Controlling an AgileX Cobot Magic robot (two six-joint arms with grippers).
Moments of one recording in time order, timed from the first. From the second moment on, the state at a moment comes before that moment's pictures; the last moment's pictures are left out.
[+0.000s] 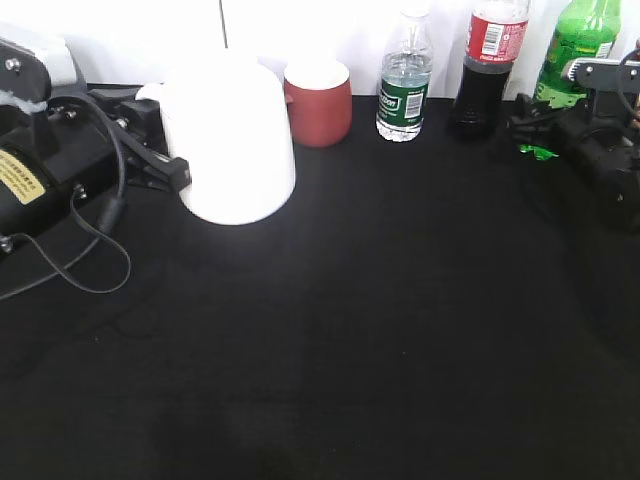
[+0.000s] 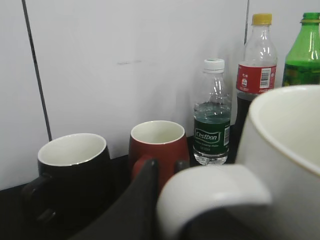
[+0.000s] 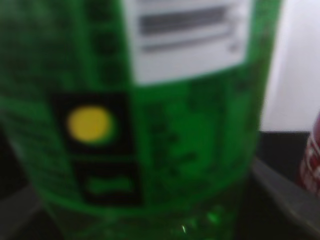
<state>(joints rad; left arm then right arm) -0.44 1.61 -0.54 0.19 -1.02 -0.10 0.05 2.26 -1.09 0.01 -0.99 0.06</state>
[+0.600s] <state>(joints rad) -0.44 1.62 -0.54 0.19 -1.02 -0.10 0.05 2.07 -0.80 -0.05 -1.14 -0.02</state>
